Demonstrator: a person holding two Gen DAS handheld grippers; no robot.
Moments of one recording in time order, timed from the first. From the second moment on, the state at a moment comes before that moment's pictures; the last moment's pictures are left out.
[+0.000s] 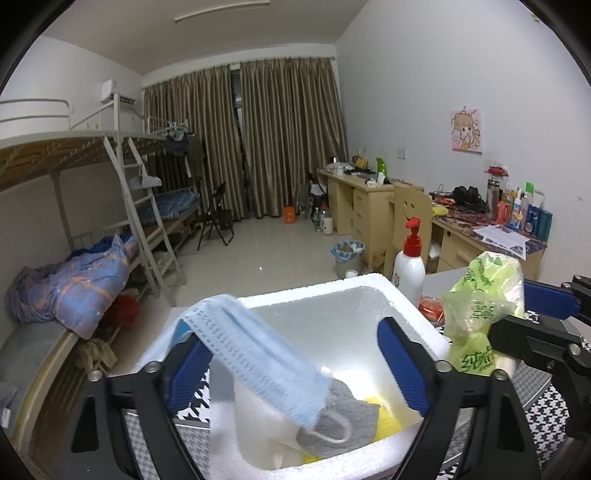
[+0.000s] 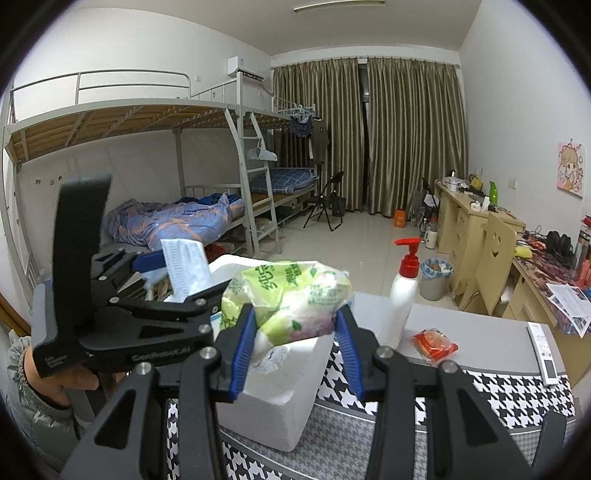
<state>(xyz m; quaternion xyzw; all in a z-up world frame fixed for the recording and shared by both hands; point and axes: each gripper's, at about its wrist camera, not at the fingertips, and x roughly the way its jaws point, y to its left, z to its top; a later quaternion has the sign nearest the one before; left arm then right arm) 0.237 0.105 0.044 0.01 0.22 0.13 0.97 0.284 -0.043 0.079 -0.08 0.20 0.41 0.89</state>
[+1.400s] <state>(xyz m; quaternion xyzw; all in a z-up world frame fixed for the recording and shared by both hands) 0.209 0.111 0.039 0.05 0.21 -0.04 0.98 0.292 -0.016 0.081 -0.10 0.21 0.41 0.88</state>
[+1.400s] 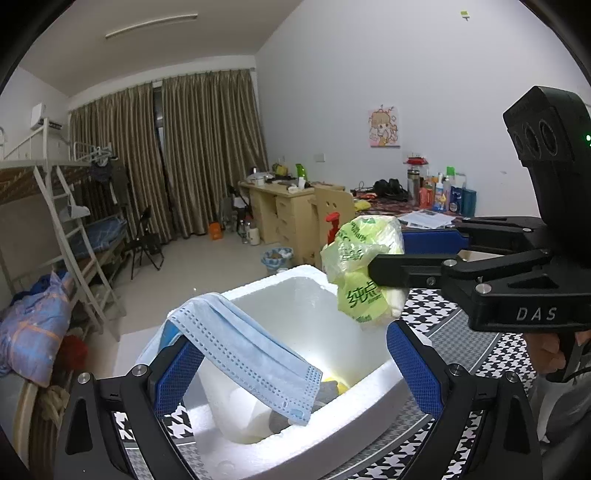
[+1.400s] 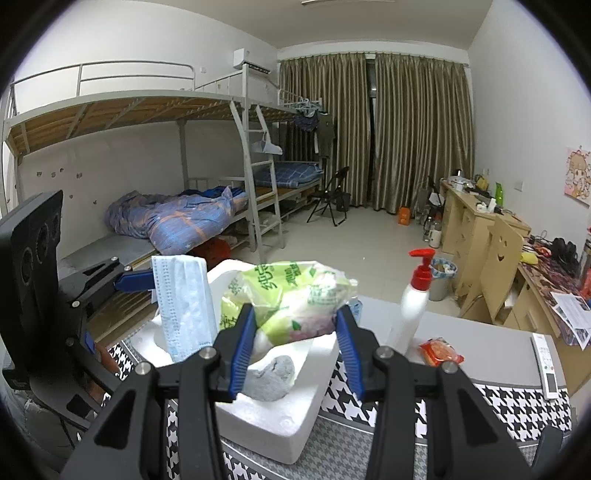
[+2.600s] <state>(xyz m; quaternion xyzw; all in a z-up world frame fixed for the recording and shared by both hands) 0.201 0.106 0.027 0.07 0.22 -0.07 0.97 0.306 0.028 0.072 -0.15 0.24 0.48 0.83</state>
